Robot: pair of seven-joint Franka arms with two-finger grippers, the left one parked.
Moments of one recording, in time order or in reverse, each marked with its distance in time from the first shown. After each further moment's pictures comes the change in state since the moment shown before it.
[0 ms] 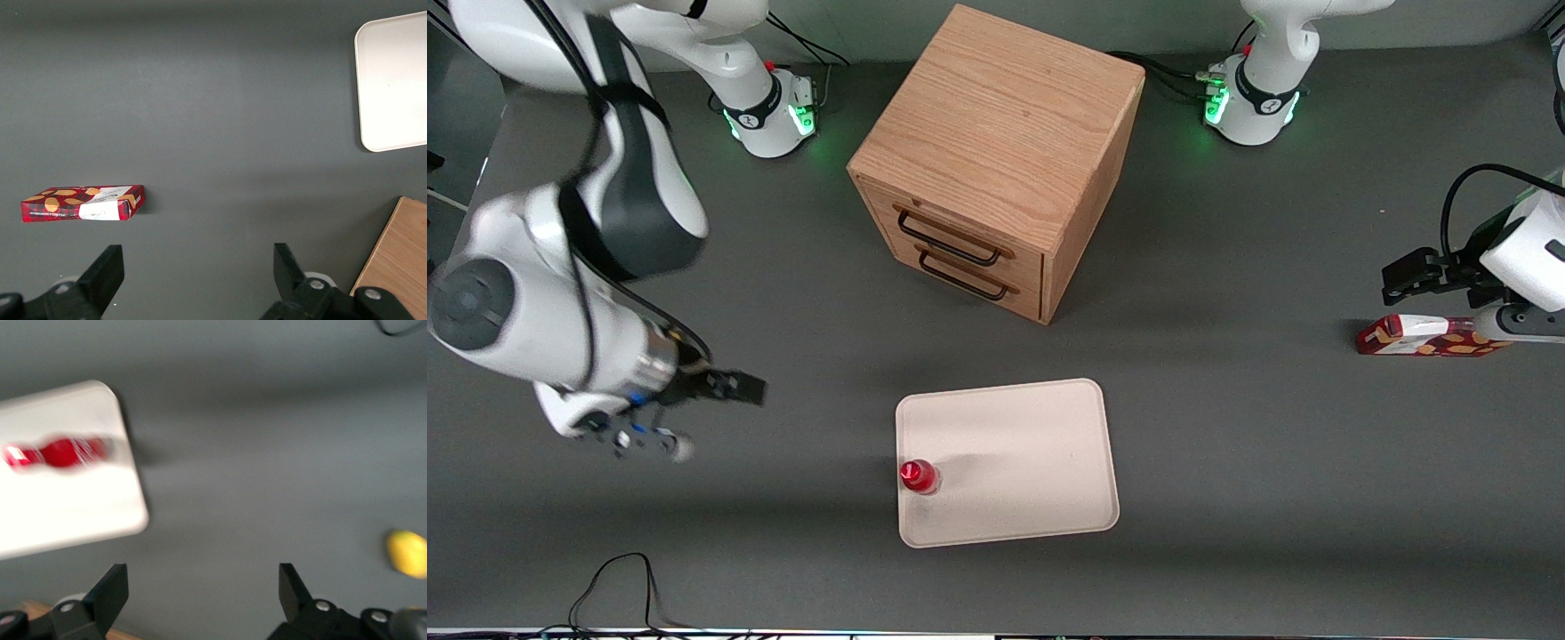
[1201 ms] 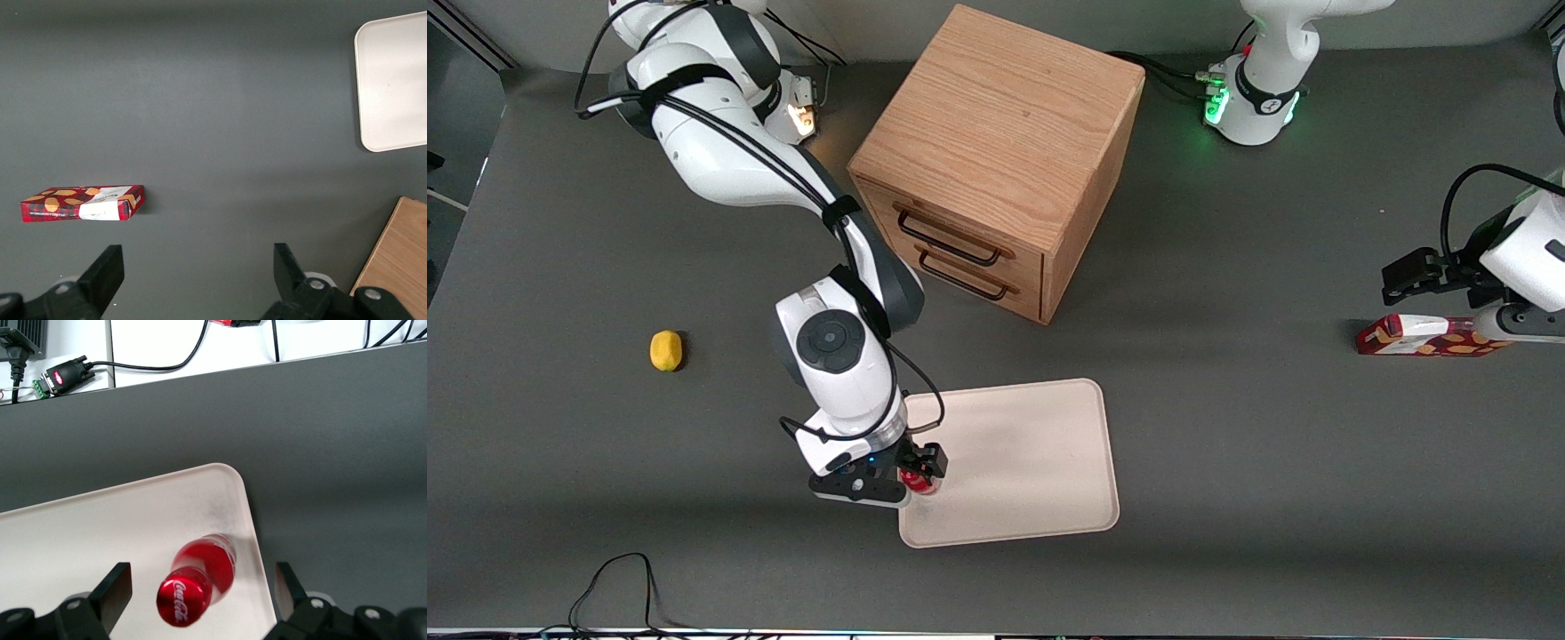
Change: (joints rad) arm 0.221 0.369 0.039 0.201 -0.313 0.411 0.333
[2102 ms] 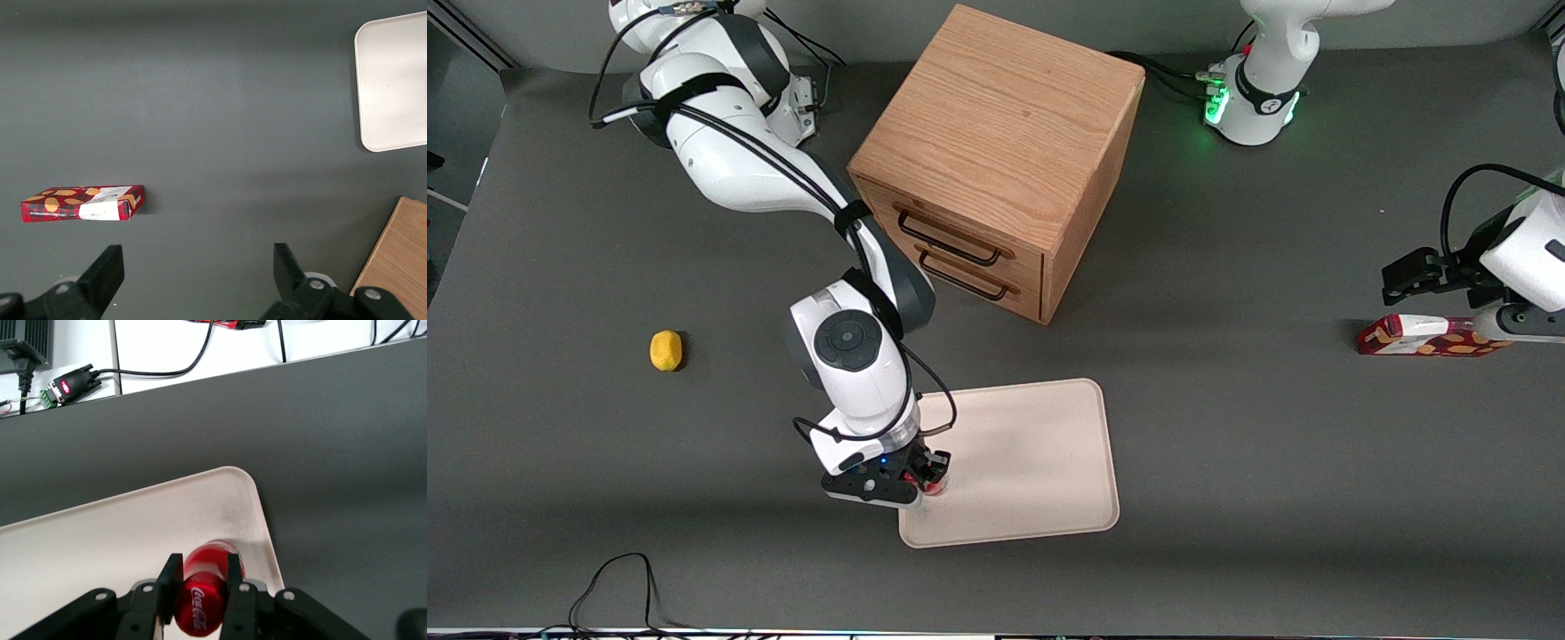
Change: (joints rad) arm 0.013 0.036 0.001 0.054 -0.008 -0.010 0.056
